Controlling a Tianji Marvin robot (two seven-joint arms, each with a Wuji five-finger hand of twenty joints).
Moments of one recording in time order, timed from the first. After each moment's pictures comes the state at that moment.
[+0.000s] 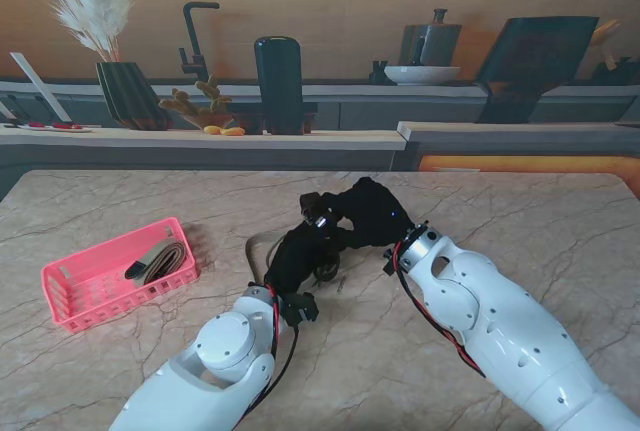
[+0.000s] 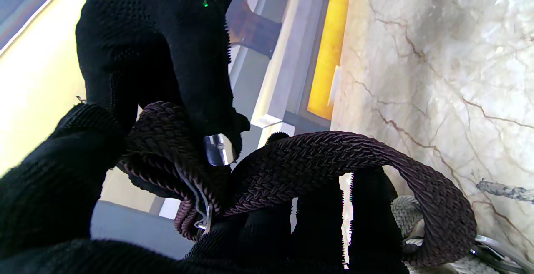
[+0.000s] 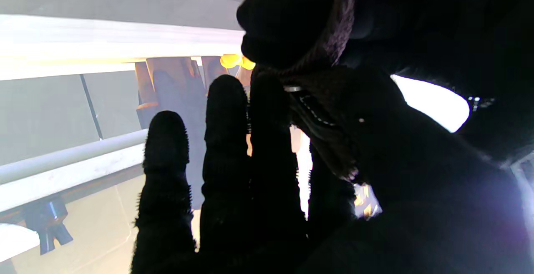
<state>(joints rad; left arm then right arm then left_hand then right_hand) 1.44 -1.32 -0.92 -1.49 -0.56 -0.12 0.22 -1.24 -1.10 0.98 -1.38 -0.95 -0.42 -0.37 0.39 -0.49 0.59 -0.10 0.33 0.33 0.45 0.41 0.68 0.17 0.33 0.32 0.54 0.23 0.40 0.48 0.11 0.24 0.78 0.48 0.73 -0.61 0.73 -0.24 0.60 -0.16 0.84 0.27 1.06 0.03 0.67 0.40 0.86 0.05 0.77 0.70 0.44 0.24 0.91 0.62</state>
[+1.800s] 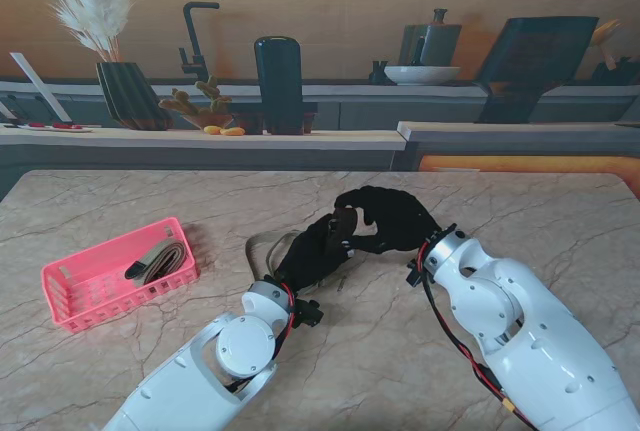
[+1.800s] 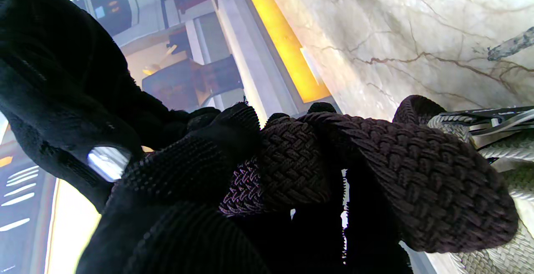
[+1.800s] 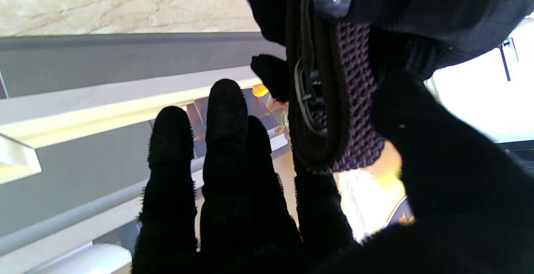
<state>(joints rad) 1.35 -1.30 -0.82 -1.38 0.07 -0.16 0.30 -1.42 -1.08 1.18 -1.61 -0.75 -0.32 0.00 1.09 -0.46 0.61 -0.10 0.36 0.13 0.78 0.59 0.81 0.17 0.42 0.54 0.77 0.22 0.61 0.77 0.37 0.24 1.03 0.61 0.54 -0.61 0.79 -0.11 0.52 0.03 0.50 0.58 0.64 0.19 0.60 0.41 0.82 0.05 0.65 0.65 0.50 0.19 0.85 0.61</state>
